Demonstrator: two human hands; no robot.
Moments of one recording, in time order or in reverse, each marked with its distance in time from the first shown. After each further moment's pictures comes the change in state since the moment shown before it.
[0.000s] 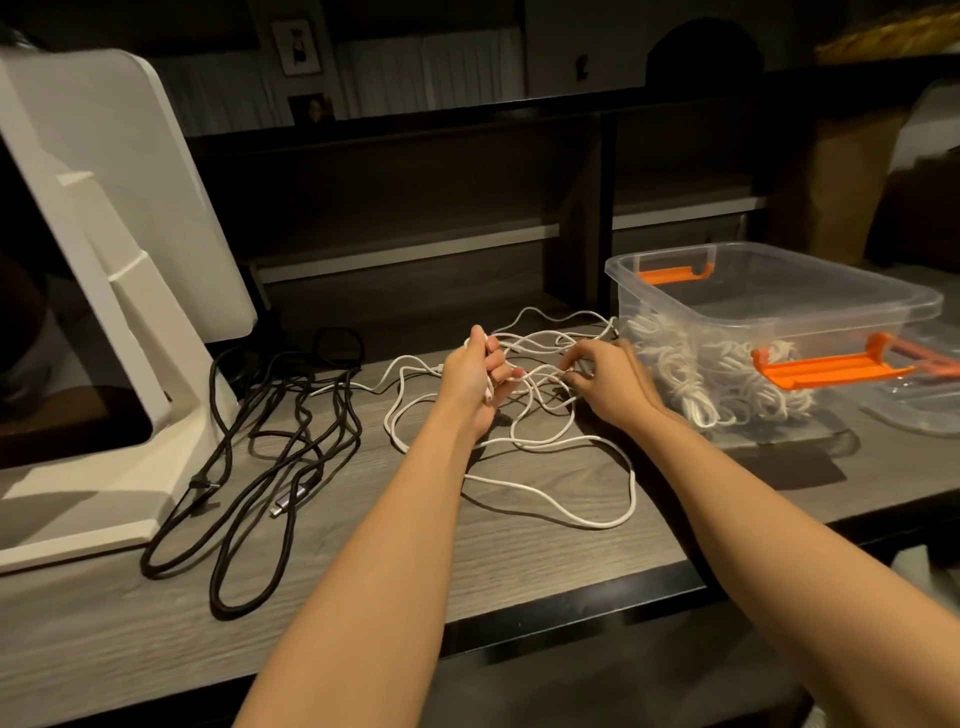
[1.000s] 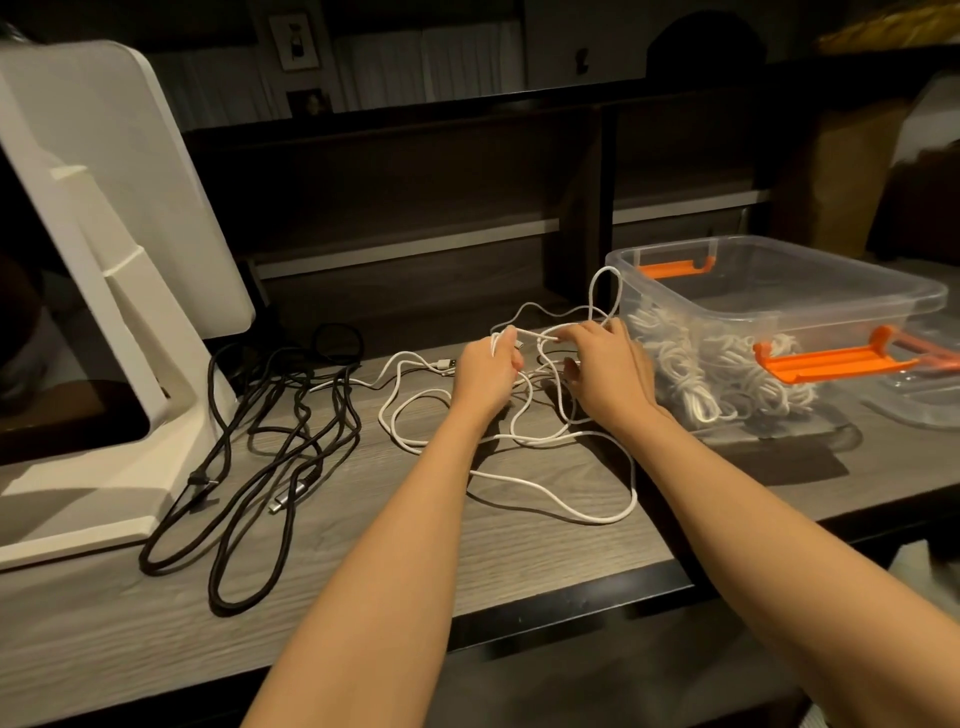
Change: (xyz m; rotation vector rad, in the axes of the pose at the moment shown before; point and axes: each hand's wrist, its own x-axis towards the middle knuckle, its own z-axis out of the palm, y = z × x) left_hand 0.009 -0.010 0.002 0.952 0.059 0.354; right_hand -0.008 -0.016 -0.002 -0.232 0.157 -0.124
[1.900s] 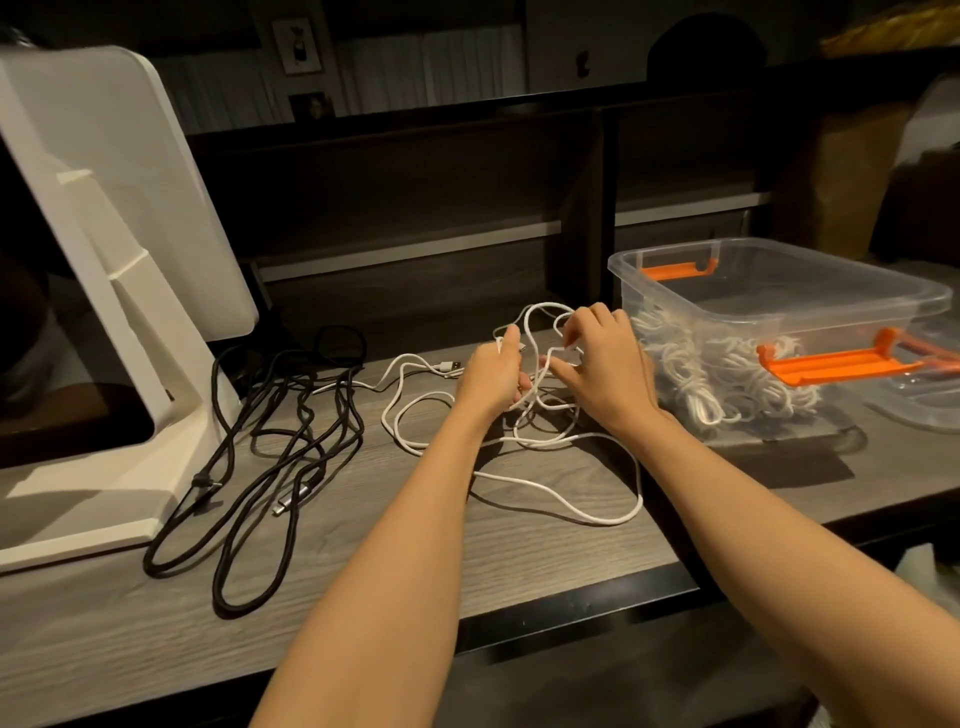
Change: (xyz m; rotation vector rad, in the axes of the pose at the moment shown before) left_hand -0.002 0.004 -0.002 -0.051 -0.121 -0.092; right_hand -0.003 -0.008 -0.006 0.147 0.139 -0.032
